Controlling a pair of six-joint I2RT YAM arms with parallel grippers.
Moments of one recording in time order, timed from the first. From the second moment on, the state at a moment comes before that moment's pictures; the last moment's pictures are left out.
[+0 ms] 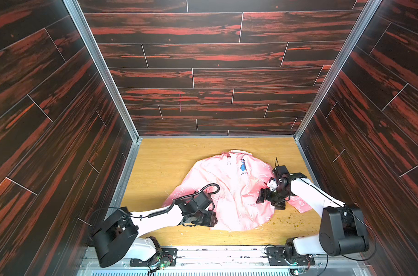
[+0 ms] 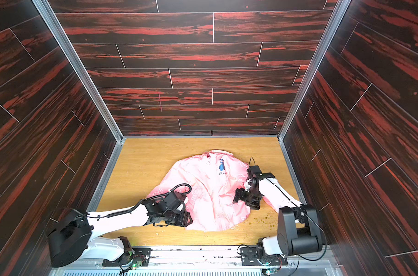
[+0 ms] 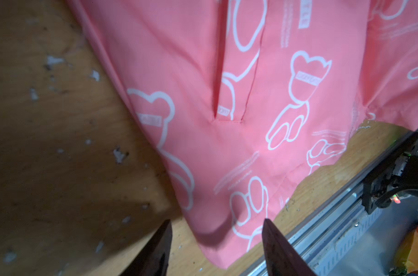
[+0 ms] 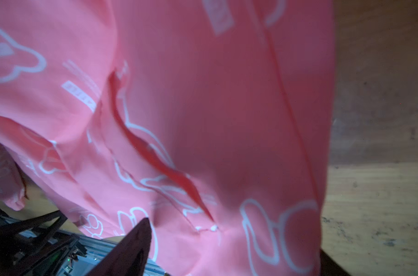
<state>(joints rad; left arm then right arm) -0.91 1.39 0.63 -0.32 0.26 -0.77 0.18 1.45 0.86 -0.95 -0.32 0.37</state>
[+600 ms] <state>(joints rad) -0.90 1.37 0.74 -0.32 0.11 -0.82 0.23 1.33 0.96 -0.91 -0.57 0.51</state>
